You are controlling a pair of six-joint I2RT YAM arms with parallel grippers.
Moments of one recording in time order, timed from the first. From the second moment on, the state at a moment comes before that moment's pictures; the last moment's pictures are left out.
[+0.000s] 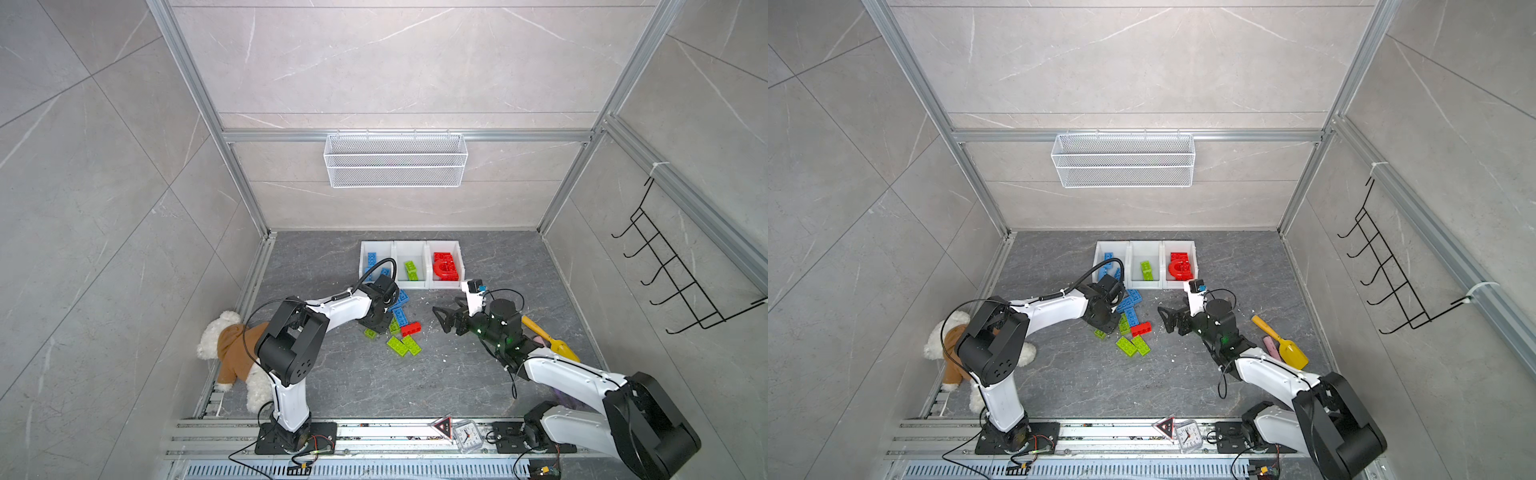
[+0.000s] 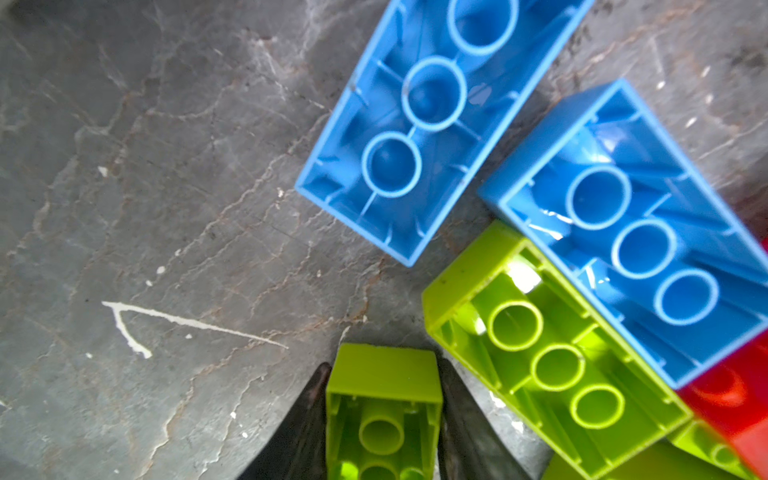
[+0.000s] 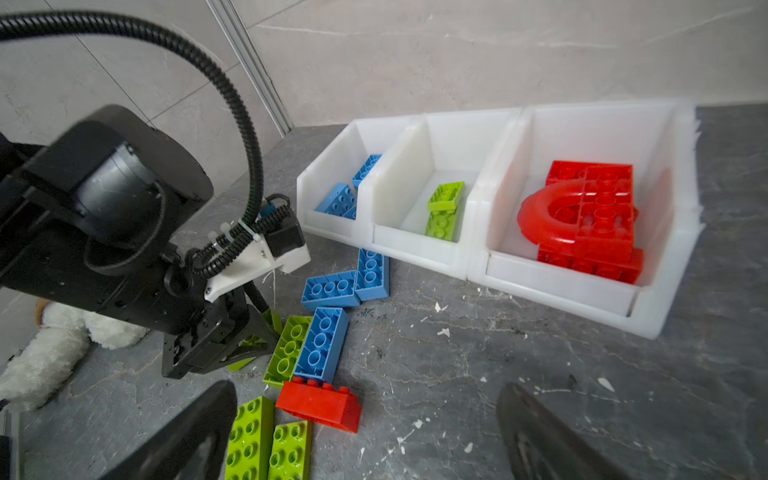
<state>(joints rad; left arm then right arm) -0.64 1.84 1.16 -0.65 -0.10 -0.10 0.47 1.16 0.40 0.51 -0.20 0.27</state>
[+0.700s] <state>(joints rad) -0.64 1.89 1.79 -0.80 -0.09 -0.06 0.47 0.99 0.32 0.51 0.06 0.27</state>
